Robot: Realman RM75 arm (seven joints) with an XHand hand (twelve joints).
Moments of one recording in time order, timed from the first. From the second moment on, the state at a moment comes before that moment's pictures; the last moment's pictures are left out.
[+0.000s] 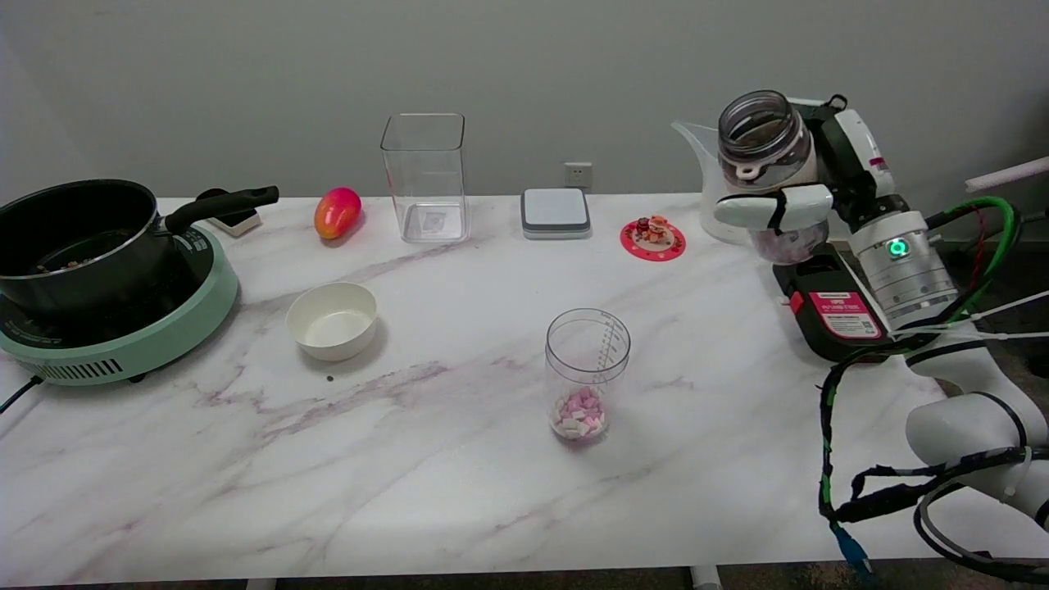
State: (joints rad) arm -0.17 -0.85 -1.47 1.43 0.62 0.72 1.13
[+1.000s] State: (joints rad) arm 0.35 -0.93 -1.88 0.79 0.34 0.78 1.85
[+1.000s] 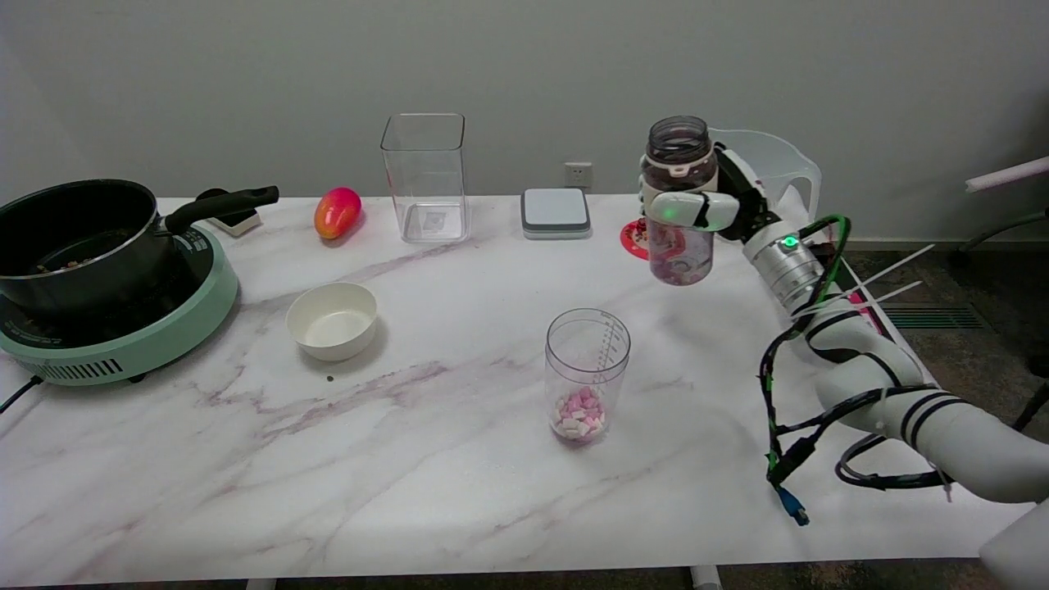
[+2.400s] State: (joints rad) arm 0.62 -1.20 -1.97 0.42 0.40 0.66 1.71
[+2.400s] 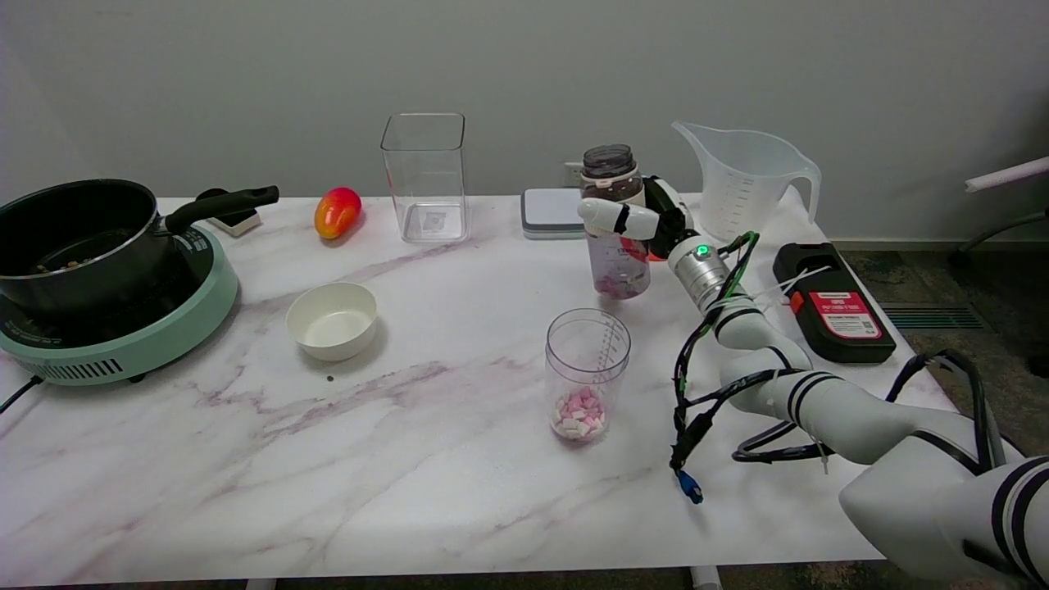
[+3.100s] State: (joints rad) arm 0.60 -1.21 -1.98 0.40 0.56 0.86 1.51
